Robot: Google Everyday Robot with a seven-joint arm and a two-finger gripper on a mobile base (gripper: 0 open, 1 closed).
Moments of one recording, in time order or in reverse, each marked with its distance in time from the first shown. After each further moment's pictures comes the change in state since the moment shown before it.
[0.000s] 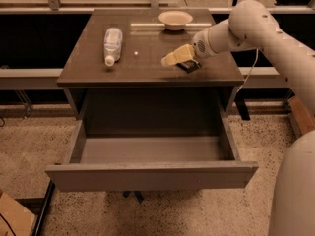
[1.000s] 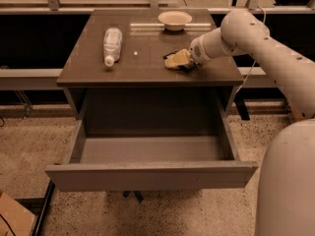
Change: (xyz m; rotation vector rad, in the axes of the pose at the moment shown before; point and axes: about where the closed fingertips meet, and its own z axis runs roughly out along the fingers) arm 0.020 -0.019 0.032 0.051 0.041 0.071
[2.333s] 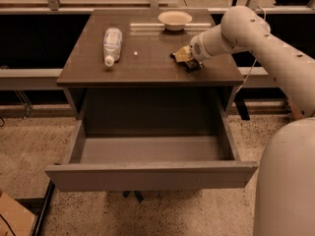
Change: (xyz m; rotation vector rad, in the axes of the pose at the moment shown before) arm -0.008 0.001 -0.007 0.000 0.000 0.000
